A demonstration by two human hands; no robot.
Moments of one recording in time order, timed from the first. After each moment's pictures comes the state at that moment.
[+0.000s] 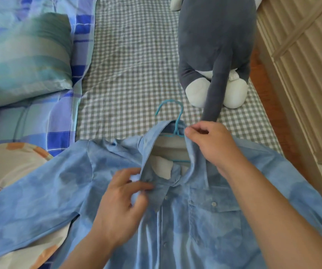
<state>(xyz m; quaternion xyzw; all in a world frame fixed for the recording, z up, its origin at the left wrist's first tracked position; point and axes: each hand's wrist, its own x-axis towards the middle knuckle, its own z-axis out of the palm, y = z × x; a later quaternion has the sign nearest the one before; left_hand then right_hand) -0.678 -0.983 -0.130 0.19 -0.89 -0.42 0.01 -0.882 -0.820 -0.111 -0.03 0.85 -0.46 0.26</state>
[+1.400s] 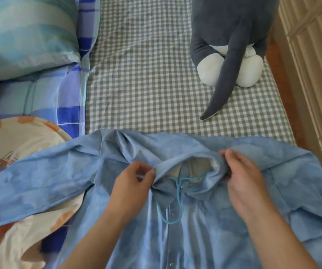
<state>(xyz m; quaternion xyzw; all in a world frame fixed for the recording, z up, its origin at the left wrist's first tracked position) -0.652 -0.974 -0.139 0.39 -0.76 -0.50 -0.13 -0.770 -0.767 -0.128 0.22 0.68 -0.66 0.25</state>
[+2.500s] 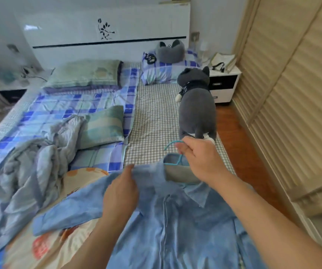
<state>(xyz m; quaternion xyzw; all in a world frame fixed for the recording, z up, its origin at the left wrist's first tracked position) -0.559 -0.951 0.145 0.29 -0.90 -0.31 0.07 -0.713 -0.762 0.216 -0.37 0.83 -0.41 -0.01</state>
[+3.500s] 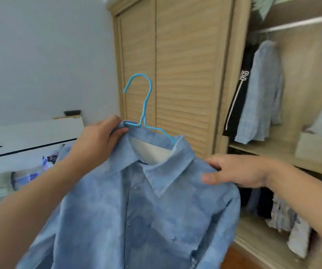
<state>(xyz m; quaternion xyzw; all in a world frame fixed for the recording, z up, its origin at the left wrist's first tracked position) -0.493 -0.967 0.506 -0.33 -0.82 -0.22 0.40 -0.369 -0.638 0.500 -0.17 0.83 -0.48 0.21</state>
